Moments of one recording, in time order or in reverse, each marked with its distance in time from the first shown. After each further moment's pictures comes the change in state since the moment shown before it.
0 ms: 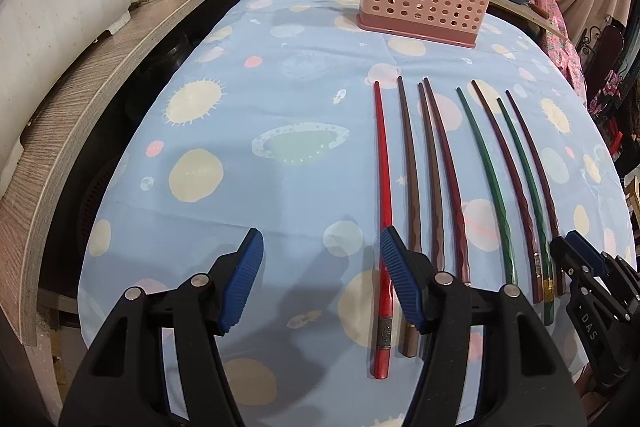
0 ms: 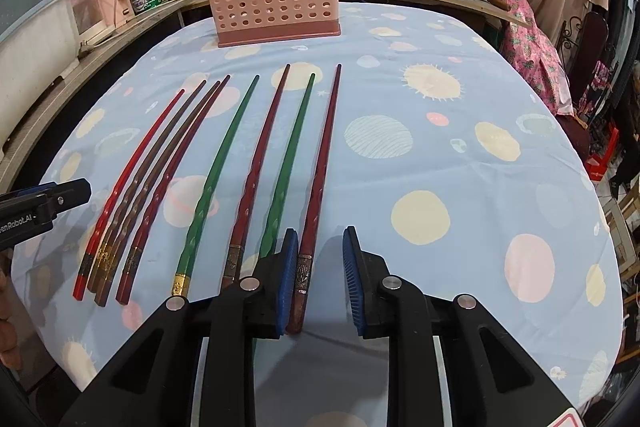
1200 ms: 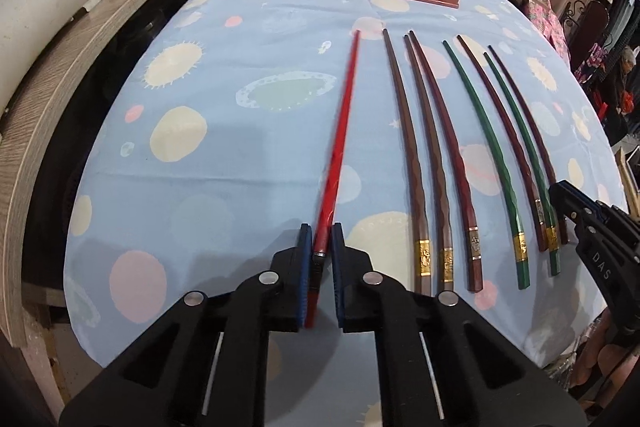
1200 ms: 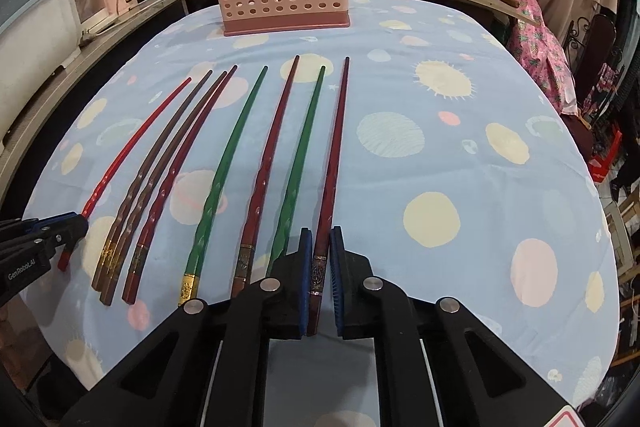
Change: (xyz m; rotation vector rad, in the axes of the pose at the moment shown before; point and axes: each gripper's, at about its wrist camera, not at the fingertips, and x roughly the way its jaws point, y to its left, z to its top) left arm 0.010 0.008 -0.016 0.051 0.109 -0.081; right arm 0.004 0.008 0.008 -0.016 0.053 -0.003
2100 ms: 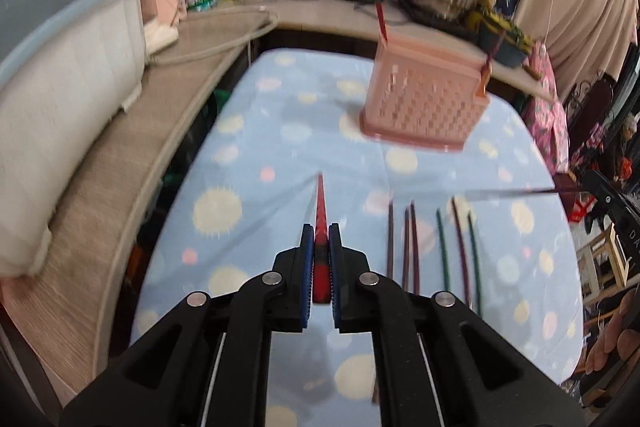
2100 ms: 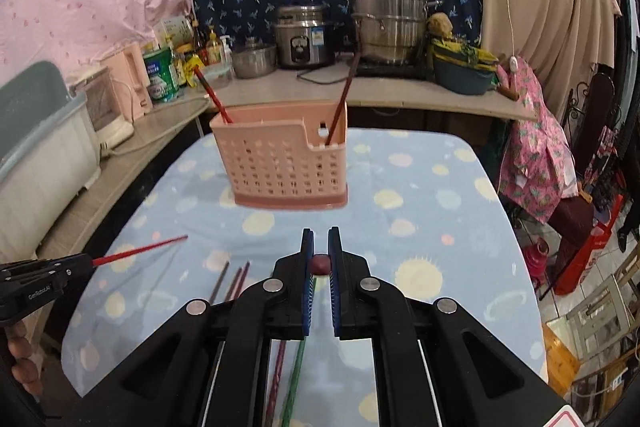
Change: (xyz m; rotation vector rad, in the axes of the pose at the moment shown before) left arm -0.091 0.020 0.117 -0.121 -0.233 0.014; right arm -0.088 -0.023 0.164 -0.003 -0.326 0.081
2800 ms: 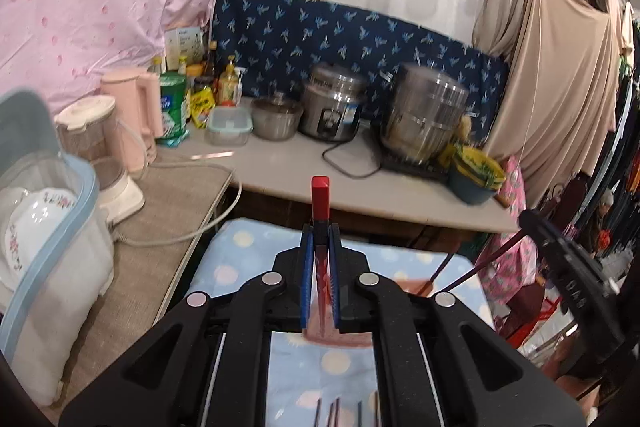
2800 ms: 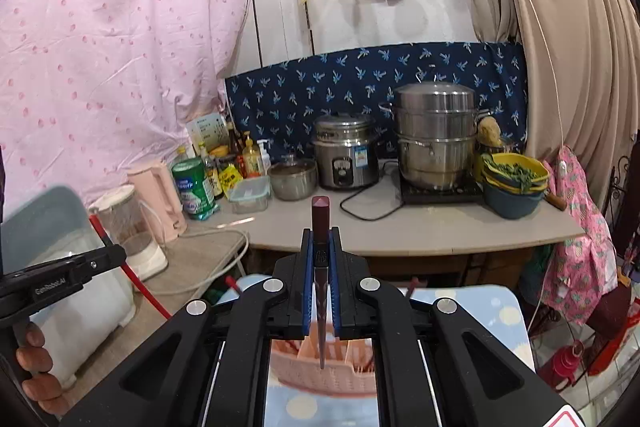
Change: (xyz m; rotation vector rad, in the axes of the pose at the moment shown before) left arm -0.059 -0.046 0.203 -0.054 -0.339 -0.100; right arm 0.027 0.020 0.198 -0.005 -0.257 0.145
